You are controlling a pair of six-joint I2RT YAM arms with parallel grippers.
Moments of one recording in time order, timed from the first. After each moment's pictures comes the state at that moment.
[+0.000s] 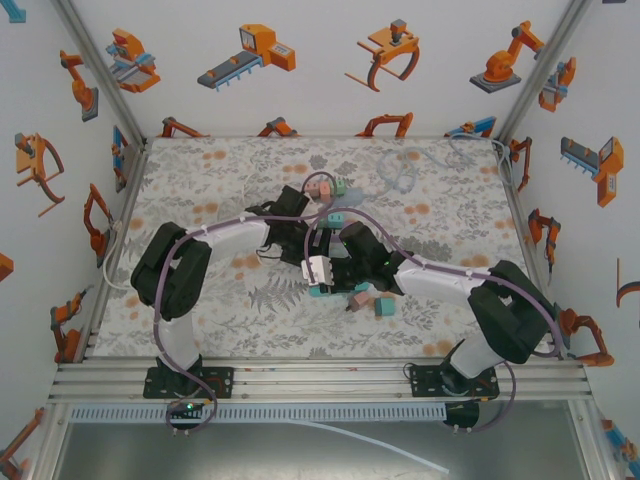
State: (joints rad) left arm -0.69 1.87 1.20 -0.41 0.34 -0.30; right arm 0.80 1.53 0.78 -0.05 -0.51 -0.87
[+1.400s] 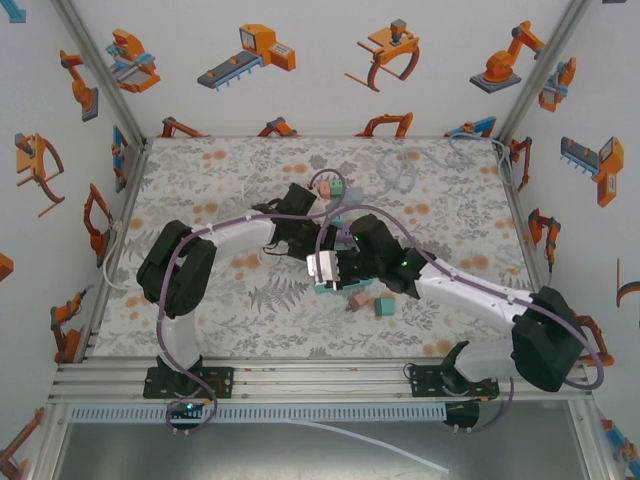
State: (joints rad) left arm -0.71 1.92 1.25 -0.40 0.29 -0.26; right arm 0.83 1.31 0.82 -0.16 -0.47 -0.88
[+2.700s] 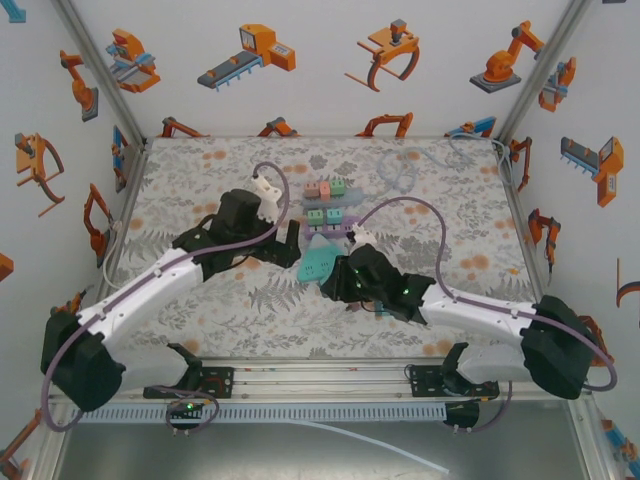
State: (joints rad) left arm -0.68 1.21 0.95 -0.42 0.08 -0.19; right arm 0.96 1.25 0.63 -0.03 0.07 0.77
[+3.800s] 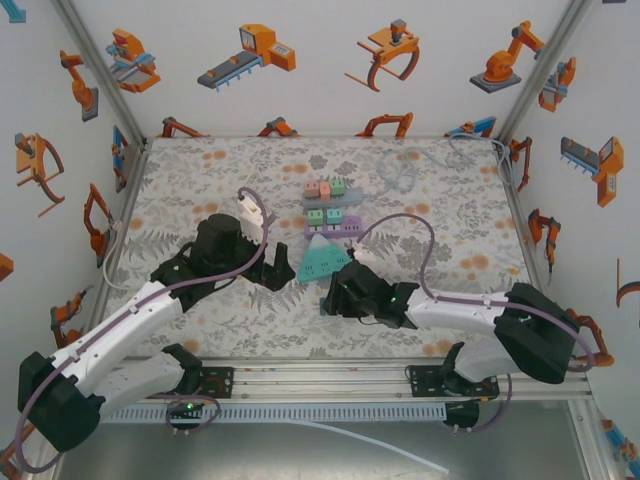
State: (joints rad) left arm -0.68 0.99 0.76 -0.36 0.18 -0.17; right arm 1.02 1.34 0.58 -0.06 0.13 0.94
